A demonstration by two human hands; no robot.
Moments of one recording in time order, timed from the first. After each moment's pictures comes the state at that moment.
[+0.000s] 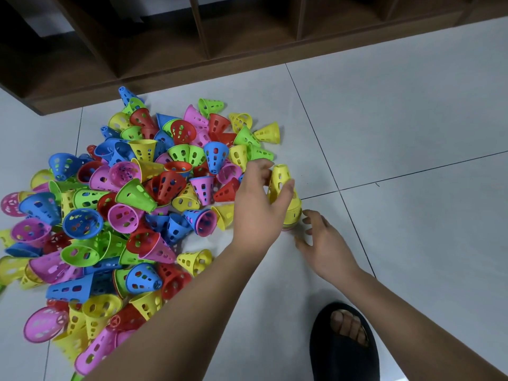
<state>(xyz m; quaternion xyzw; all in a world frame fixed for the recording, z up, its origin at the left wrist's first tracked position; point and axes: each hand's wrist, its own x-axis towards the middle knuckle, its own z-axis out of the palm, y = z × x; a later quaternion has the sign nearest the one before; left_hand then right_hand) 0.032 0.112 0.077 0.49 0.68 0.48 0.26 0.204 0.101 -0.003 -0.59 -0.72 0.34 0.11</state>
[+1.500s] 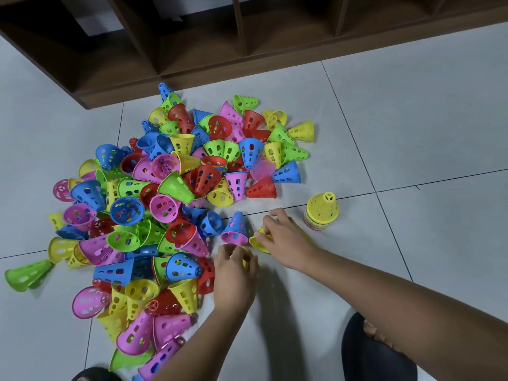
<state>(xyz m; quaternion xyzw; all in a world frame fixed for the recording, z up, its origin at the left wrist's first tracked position) -0.059 -0.034 -0.034 0.44 0.84 0.20 0.23 0.064 0.101 -0.040 -0.45 -0.82 0.36 0.01</state>
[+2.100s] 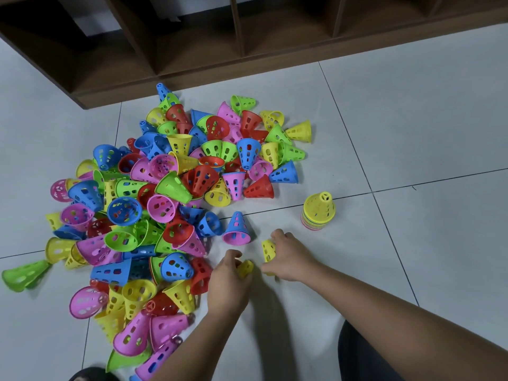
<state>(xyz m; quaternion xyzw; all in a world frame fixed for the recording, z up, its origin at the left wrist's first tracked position) -0.061 -0.043 -0.029 0.39 0.86 0.17 0.28 0.077 0.076 -0.035 -0.53 -0.71 0.44 -0.11</state>
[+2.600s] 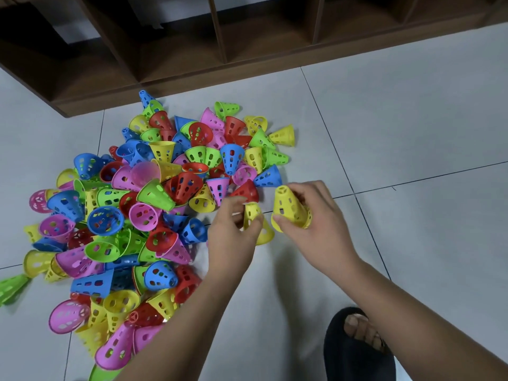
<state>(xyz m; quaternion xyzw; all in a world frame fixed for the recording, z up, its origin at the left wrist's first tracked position) -0.027 0.047 0.066 0.39 0.77 0.41 0.30 0.145 0.105 0.084 -0.49 -0.72 0.37 0.34</state>
